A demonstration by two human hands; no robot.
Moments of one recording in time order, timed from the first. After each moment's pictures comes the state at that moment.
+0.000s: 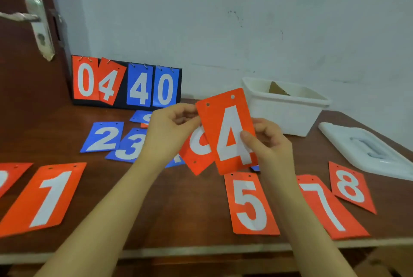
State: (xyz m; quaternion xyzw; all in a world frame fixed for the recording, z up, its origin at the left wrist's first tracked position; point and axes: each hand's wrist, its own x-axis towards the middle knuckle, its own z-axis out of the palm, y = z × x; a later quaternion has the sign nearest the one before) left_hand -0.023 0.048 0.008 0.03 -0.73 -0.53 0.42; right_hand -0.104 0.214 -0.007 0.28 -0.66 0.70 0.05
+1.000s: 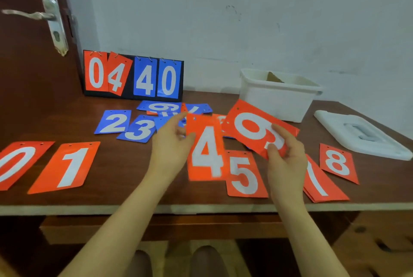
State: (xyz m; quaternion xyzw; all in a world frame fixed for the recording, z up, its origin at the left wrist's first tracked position) left_hand 0.008 0.081 -0.041 0.20 -0.76 -0.47 0.39; right_hand -0.076 0.269 -0.057 0.17 -0.71 0.66 0.16
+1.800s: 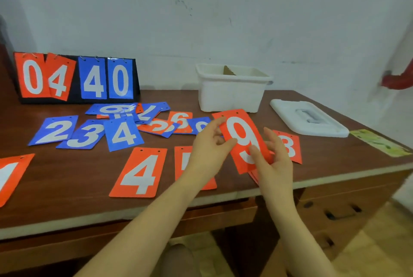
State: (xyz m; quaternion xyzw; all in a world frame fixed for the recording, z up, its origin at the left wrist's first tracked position) left_hand -0.065 0.220 -0.040 0.03 -0.74 -0.62 0.26; right_hand -0.089 0.350 -0.066 0.15 -0.74 0.63 0.15
